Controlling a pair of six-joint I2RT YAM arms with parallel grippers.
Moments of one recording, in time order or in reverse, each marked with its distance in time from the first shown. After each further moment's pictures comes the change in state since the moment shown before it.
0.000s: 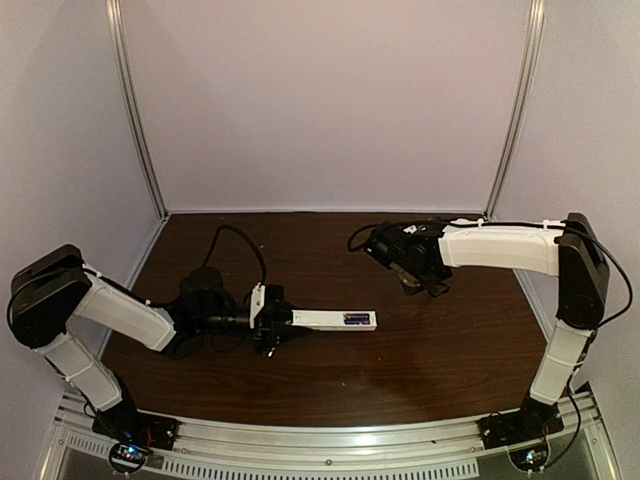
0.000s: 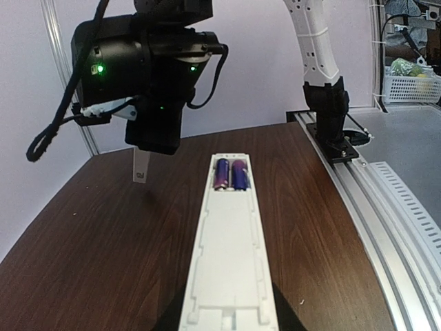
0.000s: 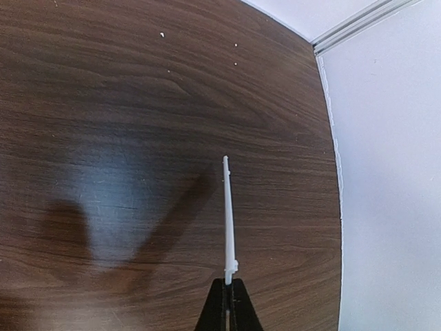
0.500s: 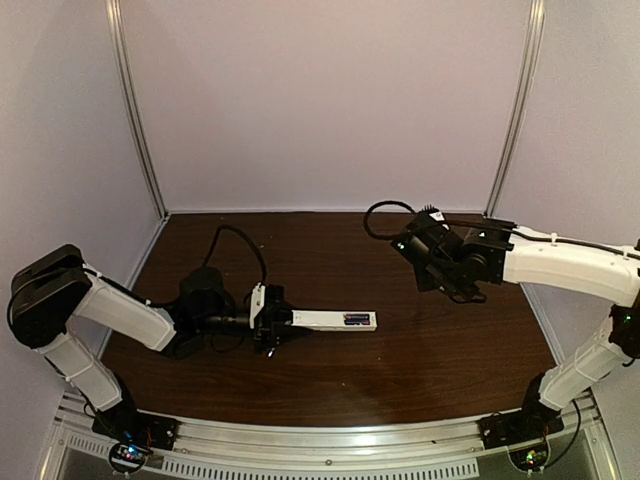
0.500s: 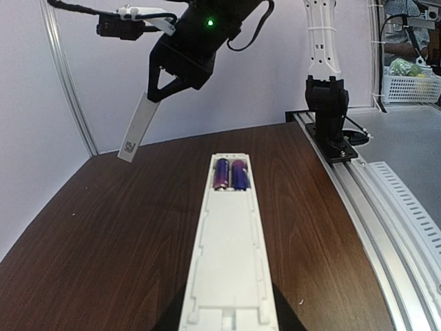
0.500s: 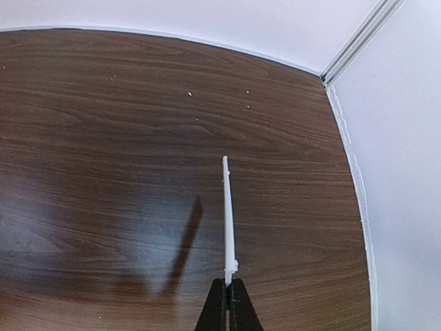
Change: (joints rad) left arm 0.000 0.001 0.000 0.000 0.003 0.000; right arm 0.122 -0.362 -0.154 0.071 -0.016 0.079
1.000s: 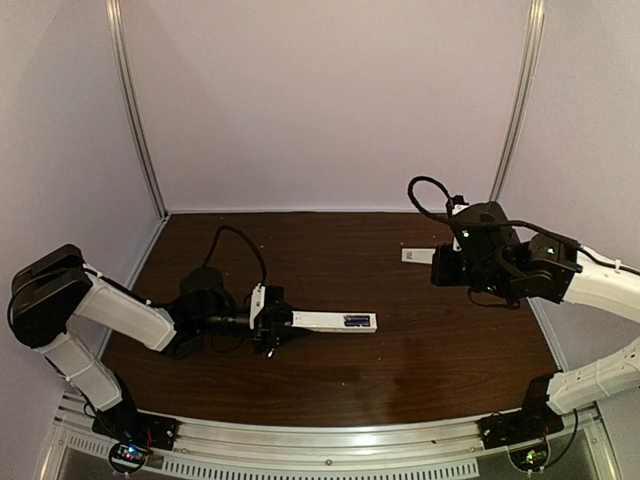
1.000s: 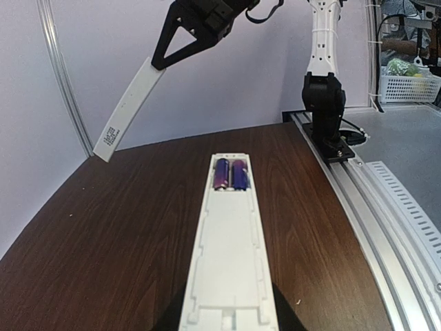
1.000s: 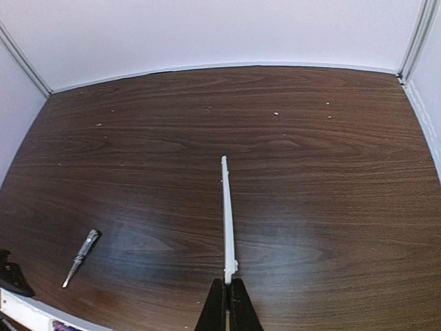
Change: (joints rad) left arm 0.000 0.002 0.000 0.000 0.011 0.000; right arm 0.000 -0.330 -0.167 0.240 -0.290 0.016
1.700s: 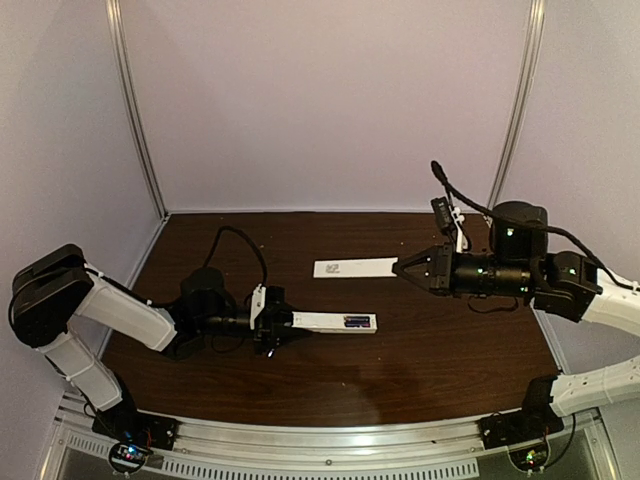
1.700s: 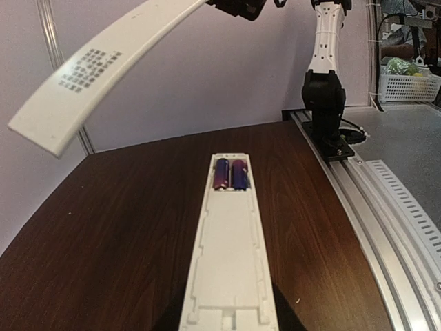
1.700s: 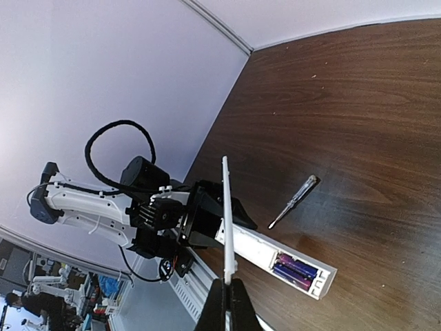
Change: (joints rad) left arm 0.000 0.006 0.000 0.000 0.000 0.001; right arm 0.000 -0.141 -0.143 0.370 -0.708 0.194
